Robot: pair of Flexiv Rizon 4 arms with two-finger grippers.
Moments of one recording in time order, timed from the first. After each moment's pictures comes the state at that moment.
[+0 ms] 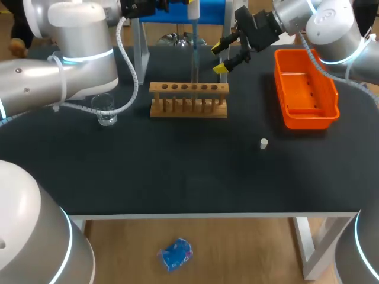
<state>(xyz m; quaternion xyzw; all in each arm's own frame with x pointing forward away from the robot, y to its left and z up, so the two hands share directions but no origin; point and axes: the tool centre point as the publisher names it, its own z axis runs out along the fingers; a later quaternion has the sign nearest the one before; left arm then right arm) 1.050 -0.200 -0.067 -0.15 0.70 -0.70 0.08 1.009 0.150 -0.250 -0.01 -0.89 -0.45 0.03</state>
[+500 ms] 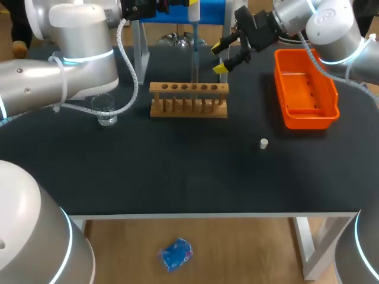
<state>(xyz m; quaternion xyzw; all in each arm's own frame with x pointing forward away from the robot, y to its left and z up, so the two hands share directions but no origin) 1.051 -0.201 -0.073 -0.15 0.70 -0.70 0.08 1.009 0.150 -0.250 -0.01 -0.89 -0.45 0.03</state>
